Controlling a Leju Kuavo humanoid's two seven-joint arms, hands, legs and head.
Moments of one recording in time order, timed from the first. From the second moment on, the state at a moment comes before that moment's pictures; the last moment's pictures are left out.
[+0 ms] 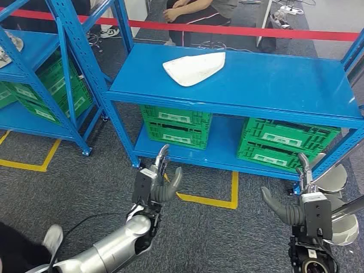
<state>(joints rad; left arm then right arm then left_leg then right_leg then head) -0.26 0.04 -0.63 -1.20 0.32 0.51 -0.51 -0.13 -0.14 0.64 -1.55 -0.09 -0.47 -0.29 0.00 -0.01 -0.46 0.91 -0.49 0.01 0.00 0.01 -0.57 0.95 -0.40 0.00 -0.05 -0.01</state>
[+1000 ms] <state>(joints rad) -0.22 0.08 -0.63 -1.29 0.29 0.53 -0.48 -0.14 -0.14 0.65 -1.61 -0.08 -0.46 -0.27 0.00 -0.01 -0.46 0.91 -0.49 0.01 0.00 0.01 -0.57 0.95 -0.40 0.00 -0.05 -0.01</state>
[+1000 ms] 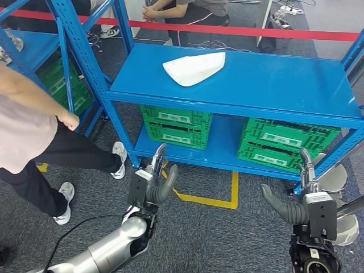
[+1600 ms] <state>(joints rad) -0.23 0.08 -0.63 -1.30 0.31 0.53 -0.50 -0.14 -0.14 0.64 -1.61 -0.08 -0.44 -0.28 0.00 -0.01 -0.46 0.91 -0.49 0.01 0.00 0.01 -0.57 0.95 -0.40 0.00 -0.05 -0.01</state>
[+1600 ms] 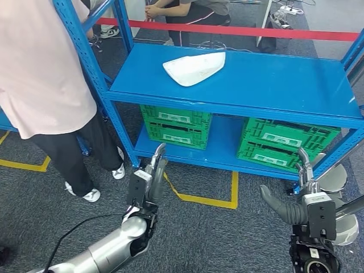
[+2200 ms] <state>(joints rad) -0.27 0.06 -0.63 -1.27 0.31 0.46 -0.52 -0.10 -0.17 0.62 -1.63 -0.12 -0.50 -0.26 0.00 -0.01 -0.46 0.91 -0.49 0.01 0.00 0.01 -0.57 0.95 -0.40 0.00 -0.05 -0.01</state>
